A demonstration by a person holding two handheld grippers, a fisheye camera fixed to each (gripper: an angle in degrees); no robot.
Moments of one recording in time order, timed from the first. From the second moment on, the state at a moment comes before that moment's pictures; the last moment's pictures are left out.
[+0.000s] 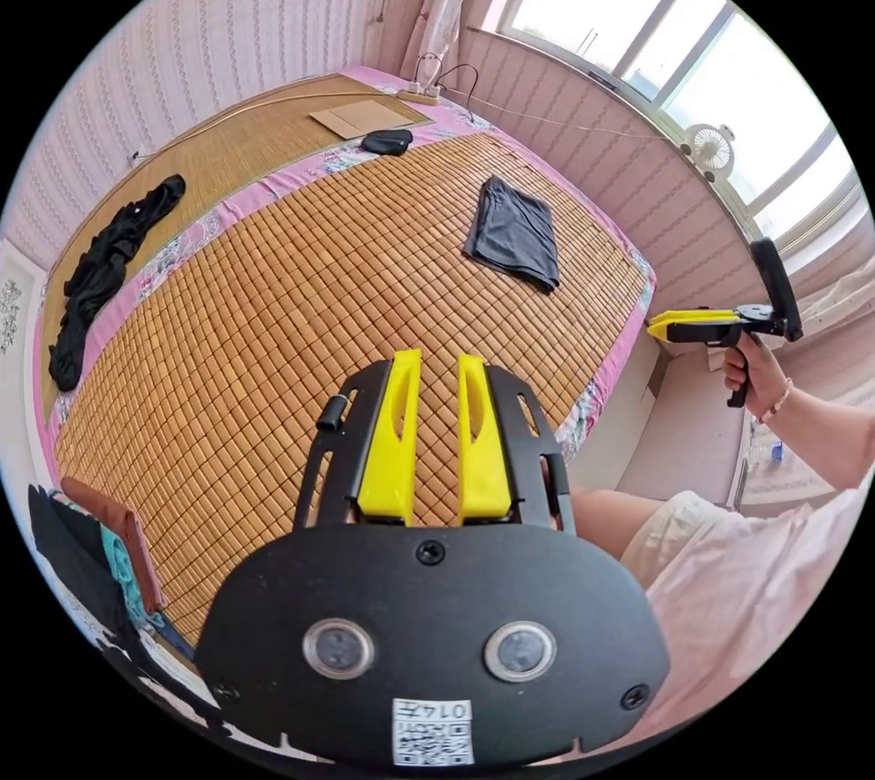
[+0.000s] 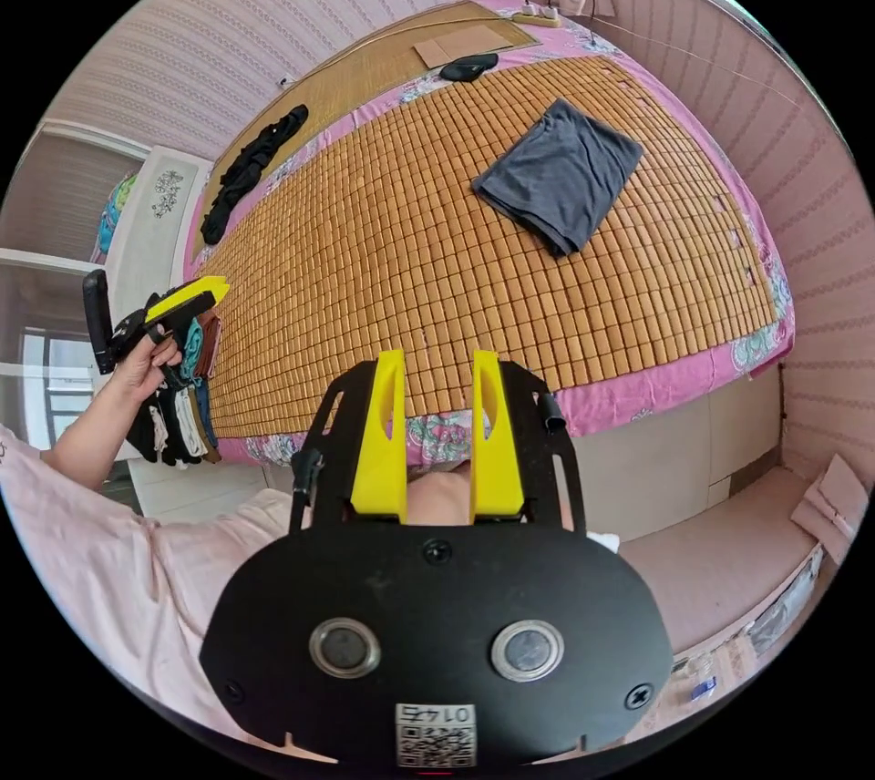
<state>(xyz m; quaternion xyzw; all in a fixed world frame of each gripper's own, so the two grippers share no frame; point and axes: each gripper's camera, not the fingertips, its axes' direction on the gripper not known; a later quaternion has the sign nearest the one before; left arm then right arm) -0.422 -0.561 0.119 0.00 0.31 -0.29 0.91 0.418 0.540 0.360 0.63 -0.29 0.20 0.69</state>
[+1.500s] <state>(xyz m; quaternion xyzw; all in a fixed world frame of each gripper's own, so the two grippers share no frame) -0.461 -0.624 0.114 0.05 0.35 -0.33 0.88 0.651 0.637 0.608 0.73 -0.46 0.12 0.50</state>
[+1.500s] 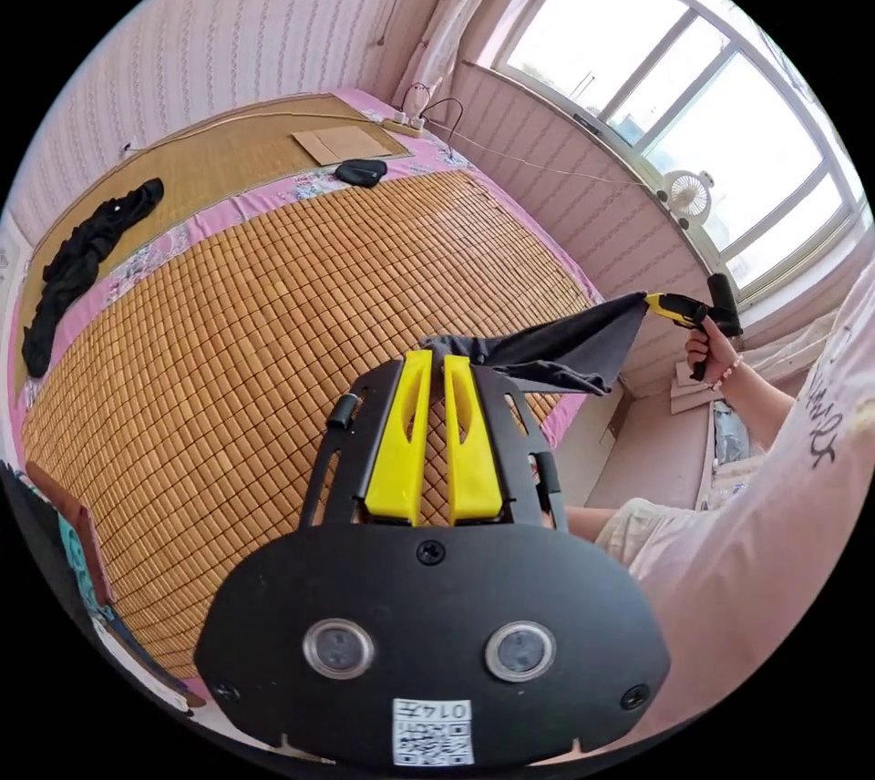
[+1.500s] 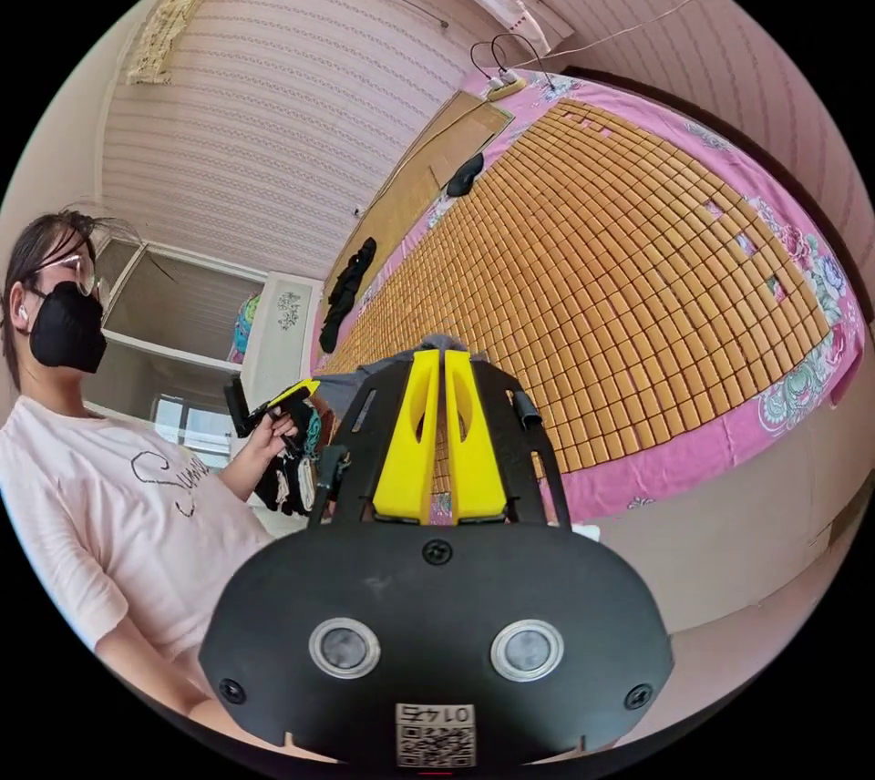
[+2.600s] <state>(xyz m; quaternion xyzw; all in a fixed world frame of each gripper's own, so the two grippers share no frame) -0.648 -0.087 -0.416 0.37 0.17 -0.45 0.79 0.320 0.884 0.521 0.91 -0.29 -0.19 0.23</state>
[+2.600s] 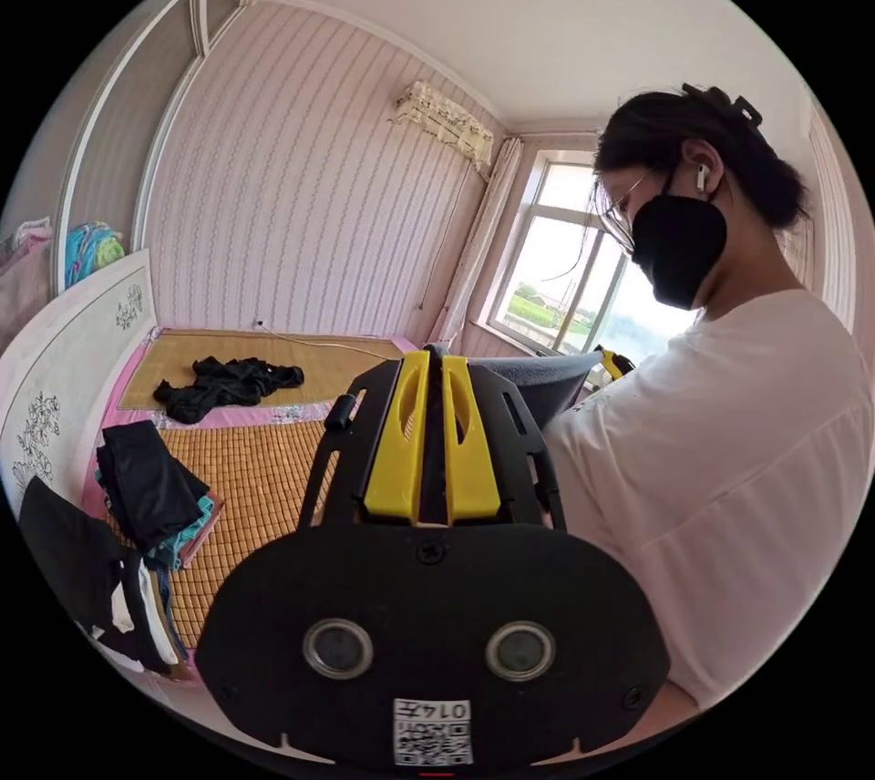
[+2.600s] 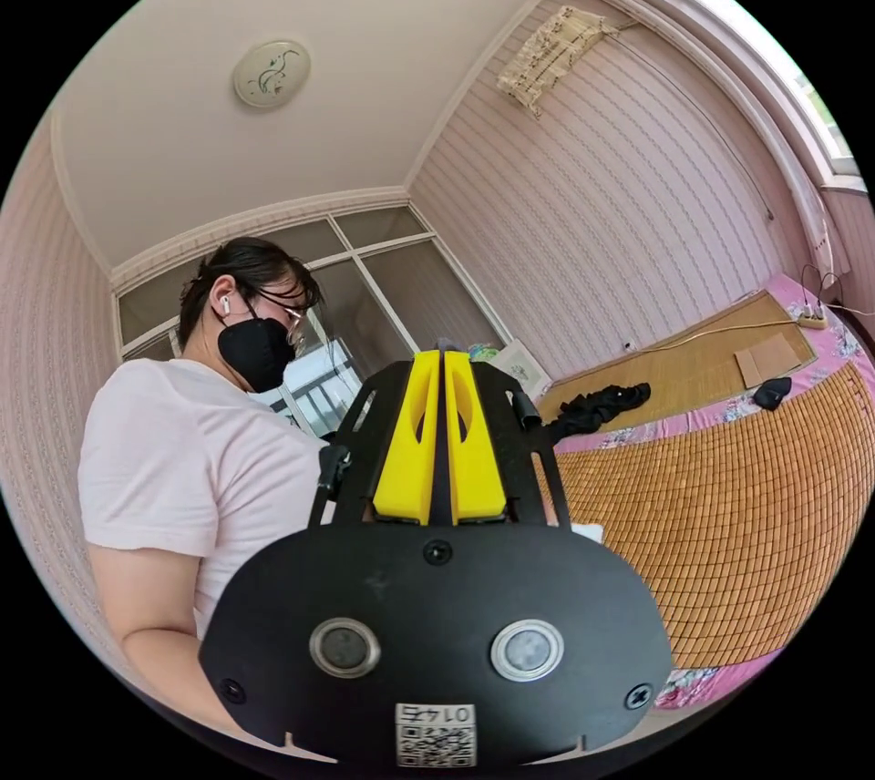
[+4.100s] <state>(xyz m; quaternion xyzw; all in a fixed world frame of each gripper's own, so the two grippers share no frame) -0.461 -0.165 0.148 -0.20 0.29 -0.50 0.79 0.437 0.258 0.382 0.58 -0.50 0.05 0.64</state>
